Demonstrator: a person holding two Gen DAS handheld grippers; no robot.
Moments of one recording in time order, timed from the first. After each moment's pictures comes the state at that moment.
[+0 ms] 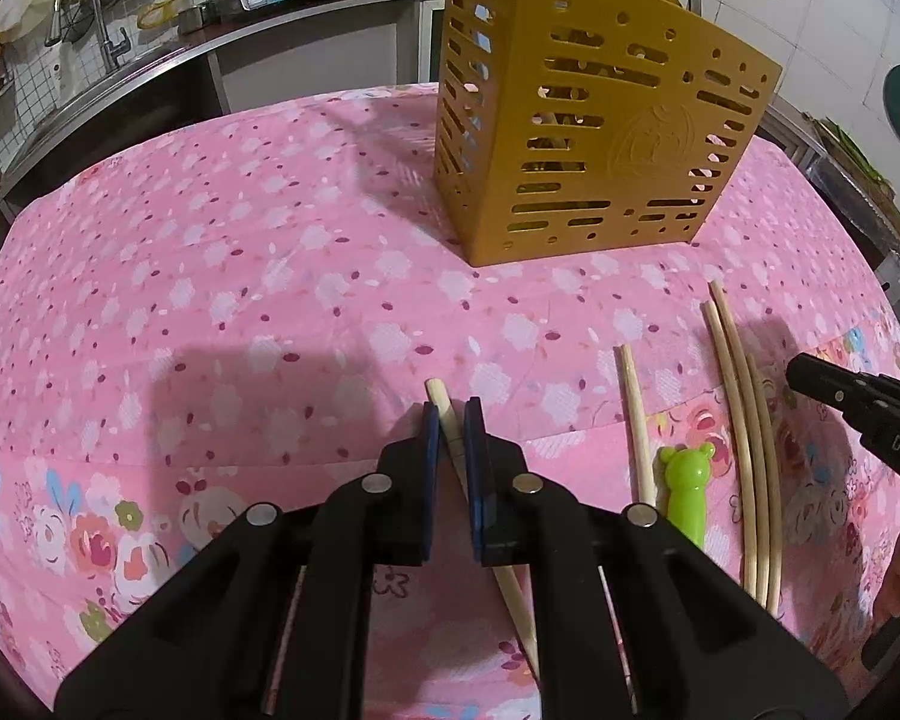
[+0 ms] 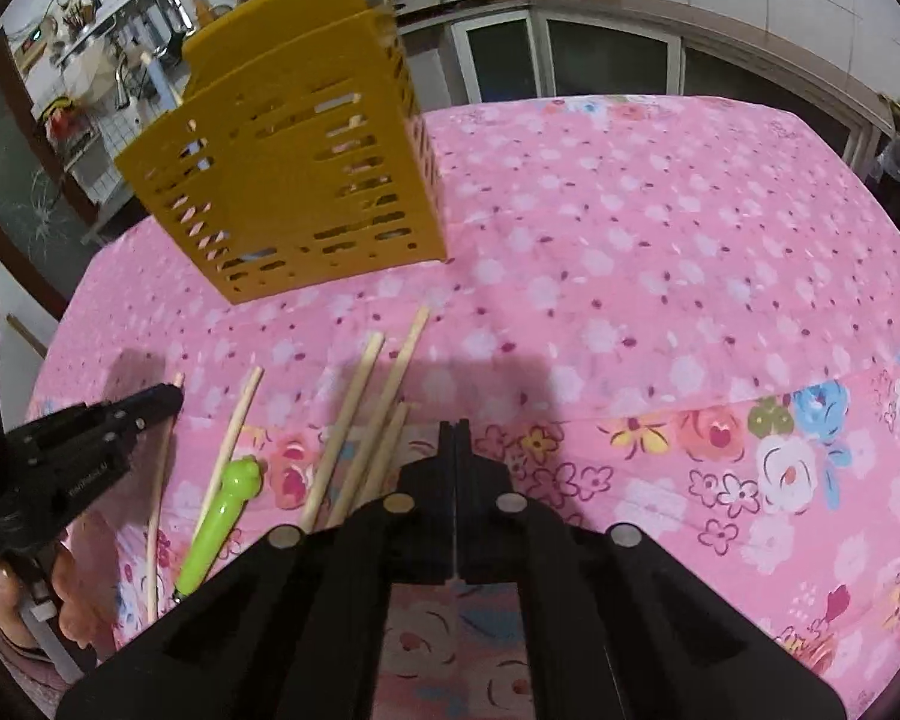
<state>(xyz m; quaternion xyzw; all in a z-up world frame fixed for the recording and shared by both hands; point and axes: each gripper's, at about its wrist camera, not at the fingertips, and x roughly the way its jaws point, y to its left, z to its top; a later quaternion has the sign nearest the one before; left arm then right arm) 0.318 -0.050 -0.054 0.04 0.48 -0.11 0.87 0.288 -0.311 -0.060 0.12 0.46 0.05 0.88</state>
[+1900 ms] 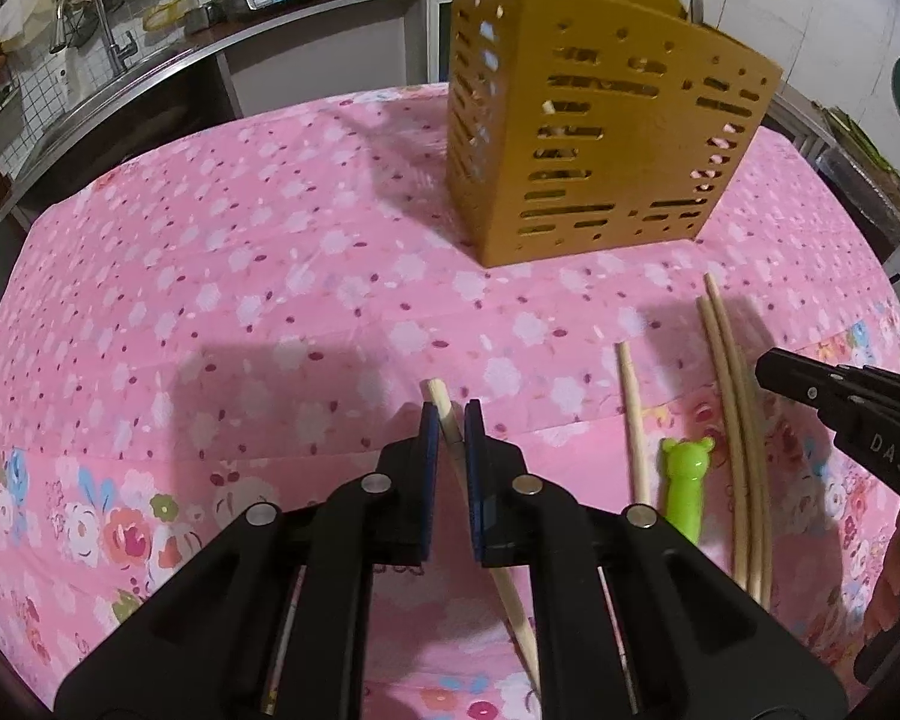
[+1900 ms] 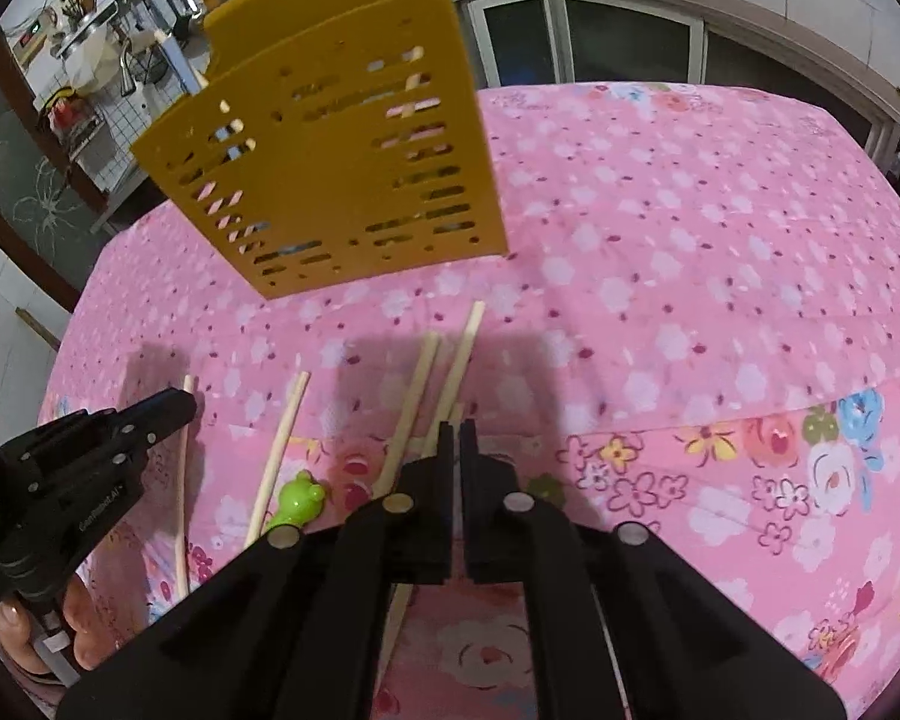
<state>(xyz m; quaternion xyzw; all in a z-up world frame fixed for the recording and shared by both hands) 0.314 -0.048 -0.044 0.05 0.49 -0.10 0.86 0.306 -0.278 -0.061 0.12 0.50 0.06 0.86</state>
